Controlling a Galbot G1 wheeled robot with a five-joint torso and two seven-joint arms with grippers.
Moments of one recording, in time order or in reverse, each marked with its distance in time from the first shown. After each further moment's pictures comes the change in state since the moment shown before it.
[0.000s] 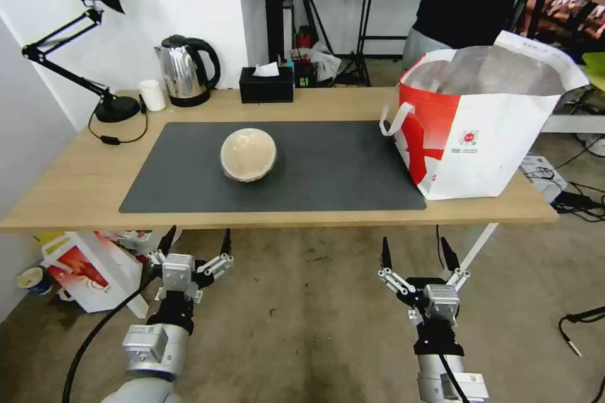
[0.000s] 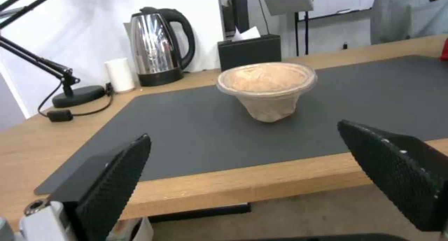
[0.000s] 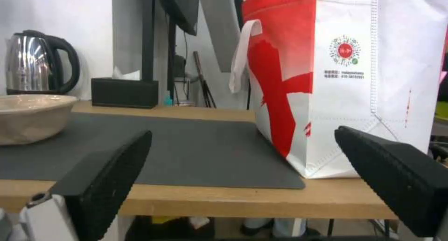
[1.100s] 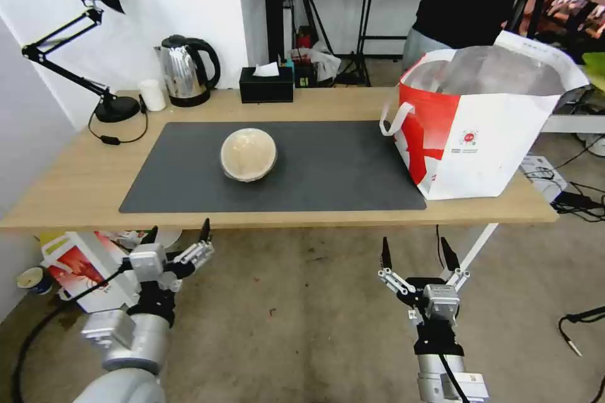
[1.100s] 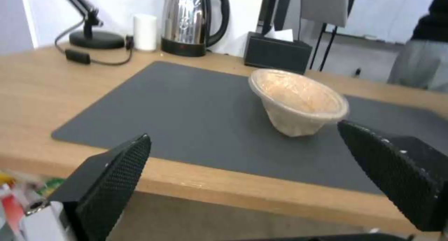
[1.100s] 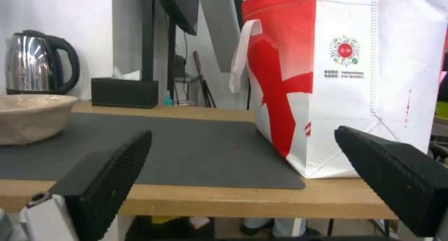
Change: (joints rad) left arm -0.035 -0.041 -0.122 -0.096 -0.382 0.218 -0.035; right arm 0.000 0.000 0.000 0.000 0.000 0.000 0.000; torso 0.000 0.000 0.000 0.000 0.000
